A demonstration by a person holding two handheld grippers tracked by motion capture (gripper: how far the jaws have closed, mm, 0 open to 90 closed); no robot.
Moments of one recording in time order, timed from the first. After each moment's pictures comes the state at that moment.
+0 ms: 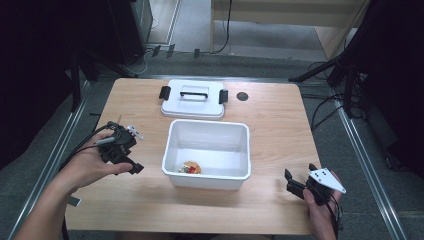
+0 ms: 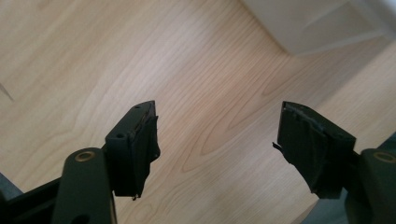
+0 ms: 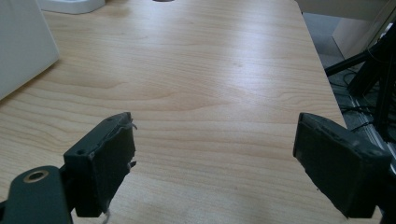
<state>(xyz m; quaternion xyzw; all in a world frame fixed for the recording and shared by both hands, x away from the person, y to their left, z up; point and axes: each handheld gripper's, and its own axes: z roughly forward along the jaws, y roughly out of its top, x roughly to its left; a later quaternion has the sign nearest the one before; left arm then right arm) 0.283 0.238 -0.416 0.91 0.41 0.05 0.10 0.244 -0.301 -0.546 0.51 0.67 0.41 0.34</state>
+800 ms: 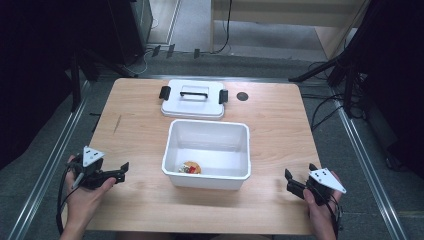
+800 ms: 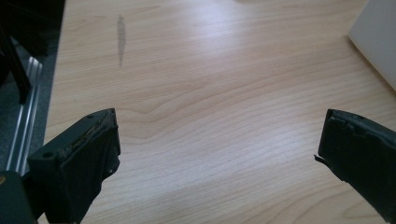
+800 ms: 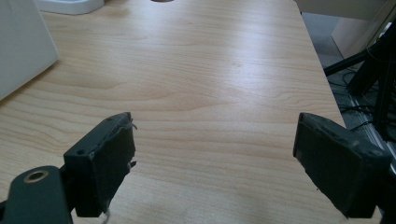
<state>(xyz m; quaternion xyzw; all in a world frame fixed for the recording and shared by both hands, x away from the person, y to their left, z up) 0.222 0.307 -0.507 0.68 0.57 0.32 0.34 0.244 -0.302 -0.546 0.51 0.67 0.41 0.34</state>
